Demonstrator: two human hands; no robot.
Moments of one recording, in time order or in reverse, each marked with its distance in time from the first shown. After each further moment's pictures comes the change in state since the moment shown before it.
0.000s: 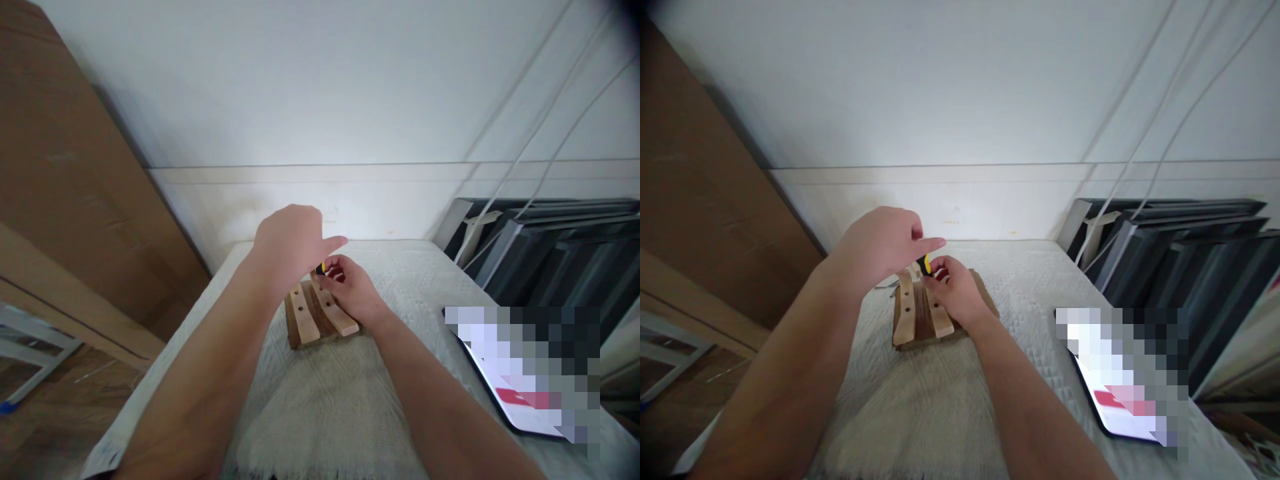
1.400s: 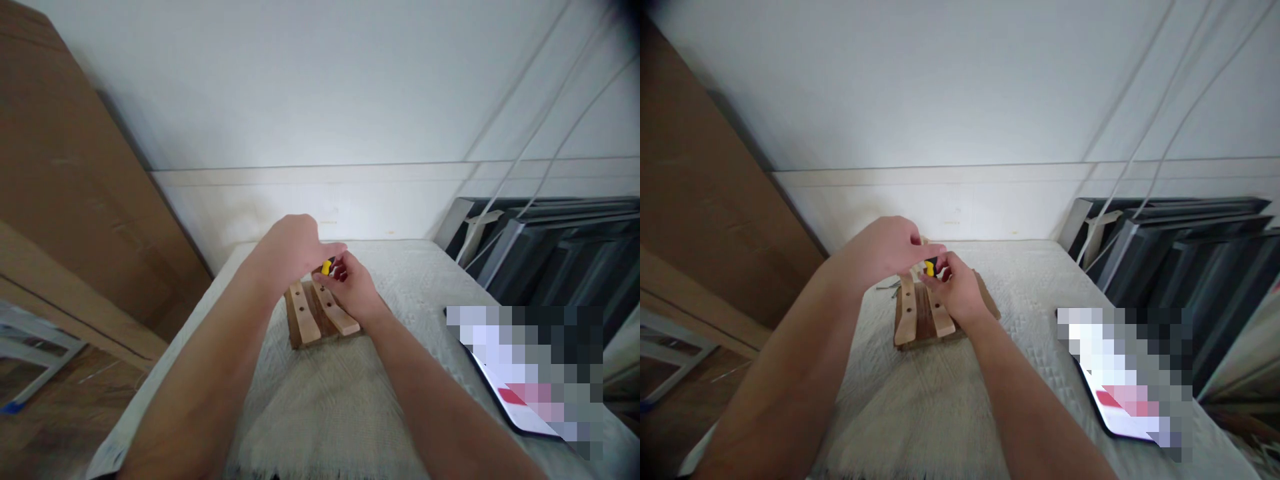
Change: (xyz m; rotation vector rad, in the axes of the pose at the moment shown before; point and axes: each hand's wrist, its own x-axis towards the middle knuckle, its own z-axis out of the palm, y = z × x) left_hand 0.004 -0.001 0.005 -0.097 -0.095 -0.035; right_hand 0.003 0.002 0.004 -0.089 0.146 -0.051
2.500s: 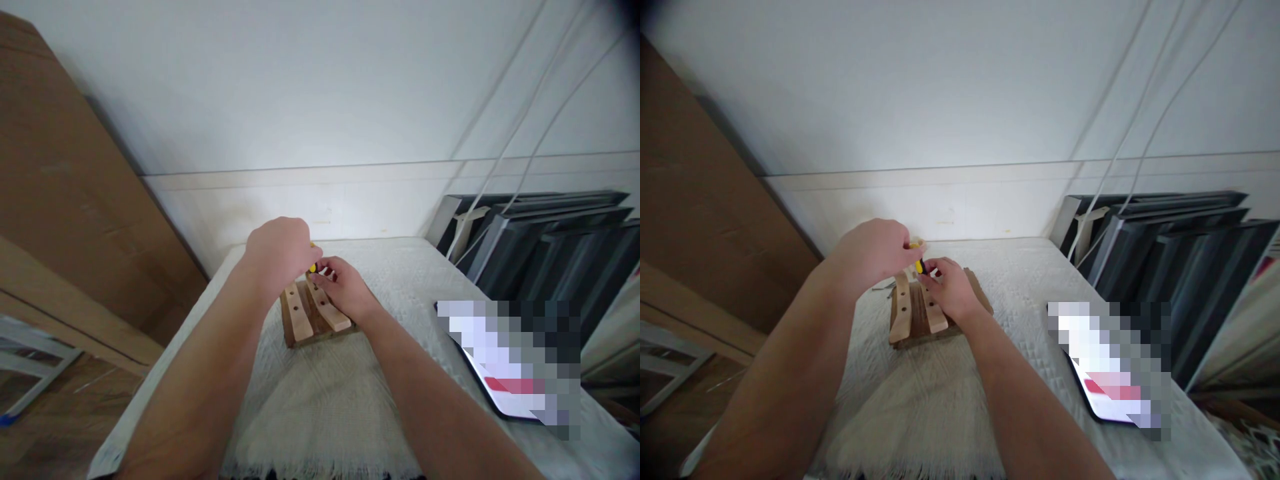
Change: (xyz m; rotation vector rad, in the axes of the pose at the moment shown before) left_hand -0.005 0.001 -0.001 0.162 0.016 -0.015; right_hand 0.001 -0.001 -0.003 -0.078 -0.129 -0.036
